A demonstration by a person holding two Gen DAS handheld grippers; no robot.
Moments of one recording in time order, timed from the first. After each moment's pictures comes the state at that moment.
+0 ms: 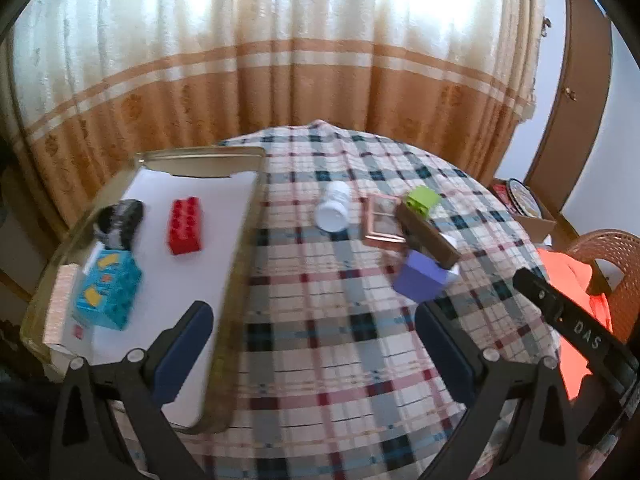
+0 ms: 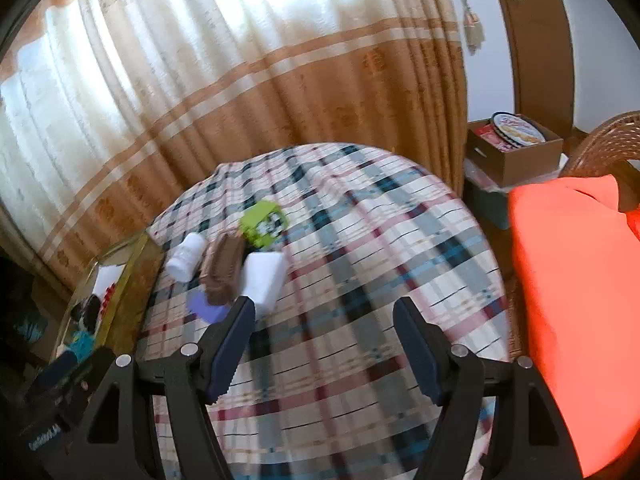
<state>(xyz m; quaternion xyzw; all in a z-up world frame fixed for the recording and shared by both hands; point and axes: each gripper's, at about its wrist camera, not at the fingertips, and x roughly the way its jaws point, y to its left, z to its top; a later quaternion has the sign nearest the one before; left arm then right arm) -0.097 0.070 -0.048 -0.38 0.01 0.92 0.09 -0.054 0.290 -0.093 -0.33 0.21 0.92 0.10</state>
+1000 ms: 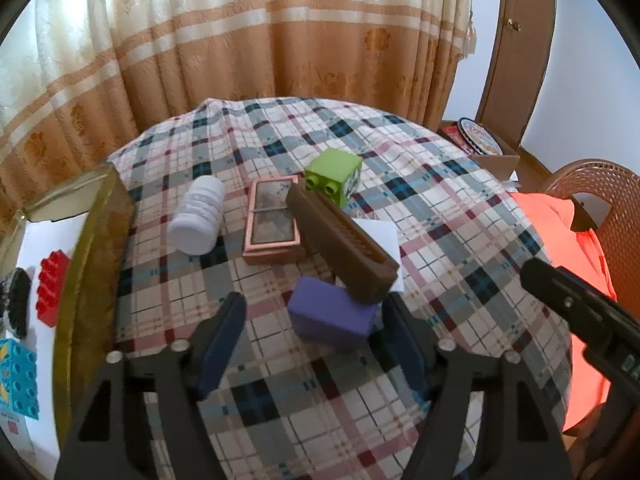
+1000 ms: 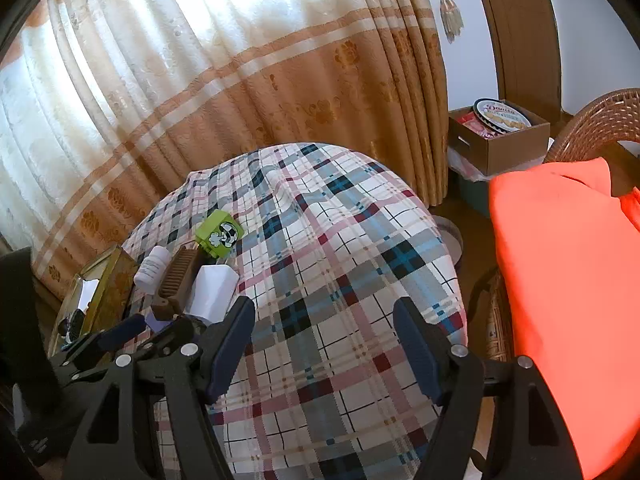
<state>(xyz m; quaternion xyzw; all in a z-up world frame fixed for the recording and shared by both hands) -0.155 0.161 -0.087 -0.42 0.09 0.88 0.20 -0.056 0.328 -0.109 -0.34 0.23 0.91 0.11</state>
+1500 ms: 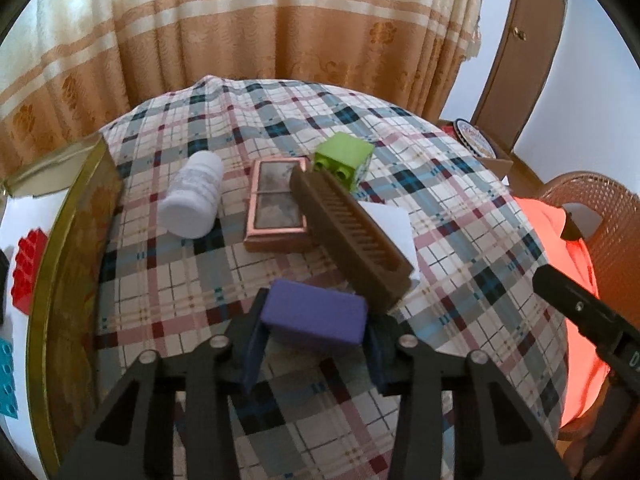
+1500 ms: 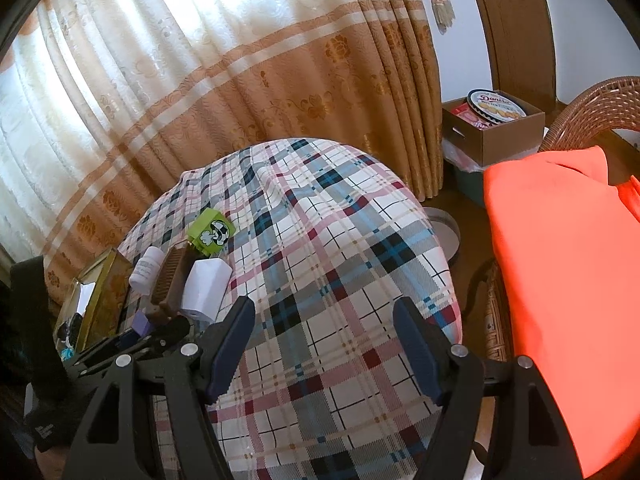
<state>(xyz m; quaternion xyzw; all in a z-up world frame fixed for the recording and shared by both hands) -0.163 0.148 -0.098 -0.45 0.05 0.87 0.21 -0.055 0.332 -0.113 -0.34 0.24 0.90 0.12</state>
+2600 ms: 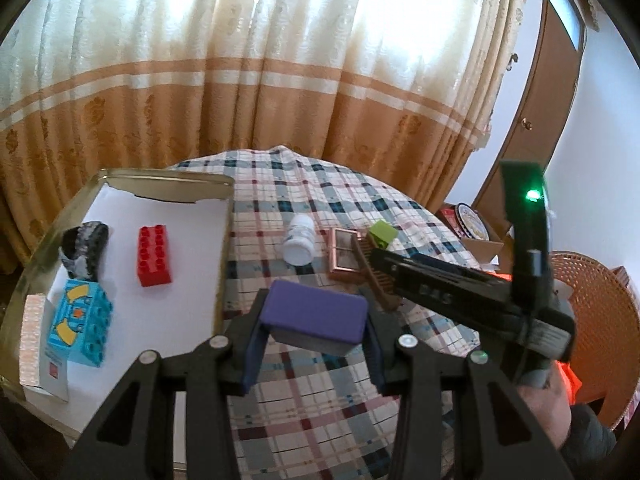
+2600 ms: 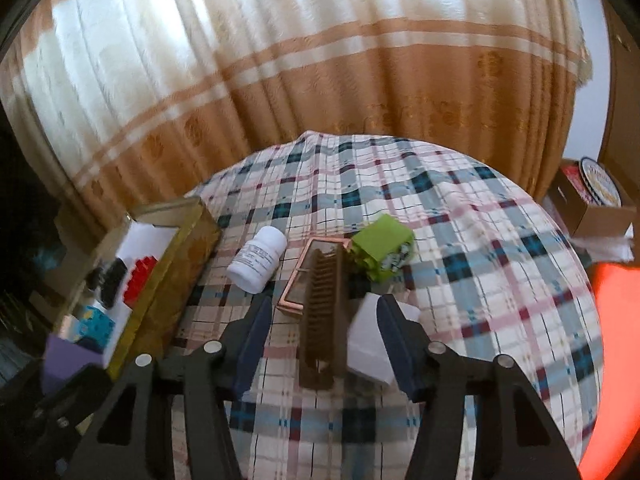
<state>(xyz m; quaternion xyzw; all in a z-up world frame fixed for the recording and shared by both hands) -0.116 0.044 -0.032 -0.36 -0.05 0.91 0.18 -0.160 0.219 -0.088 -0.38 0.11 0.92 -0.03</state>
